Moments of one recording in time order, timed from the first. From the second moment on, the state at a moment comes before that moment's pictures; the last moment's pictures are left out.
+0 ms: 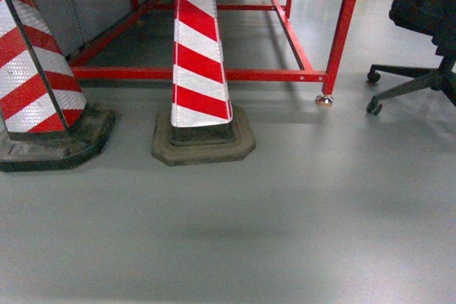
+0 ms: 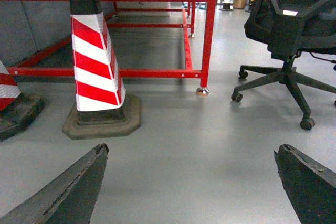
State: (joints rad) left arm 0.00 0.01 0.01 -0.01 0.00 -0.01; right arm 0.00 0.00 0.01 -0.01 0.00 0.00
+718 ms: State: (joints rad) left arm 0.00 0.01 0.01 -0.01 0.00 -0.01; right arm 0.00 0.00 0.01 0.00 0.00 0.00
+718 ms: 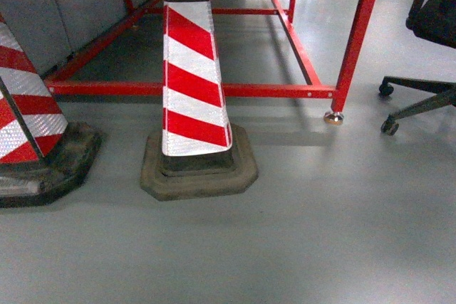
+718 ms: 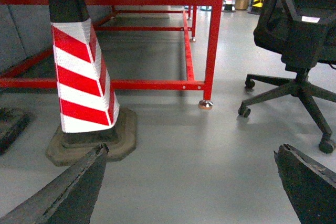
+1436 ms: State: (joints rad) left arm 0.00 0.01 0.01 -0.01 0.00 -0.01; right arm 0.00 0.00 0.01 -0.01 0.00 0.00
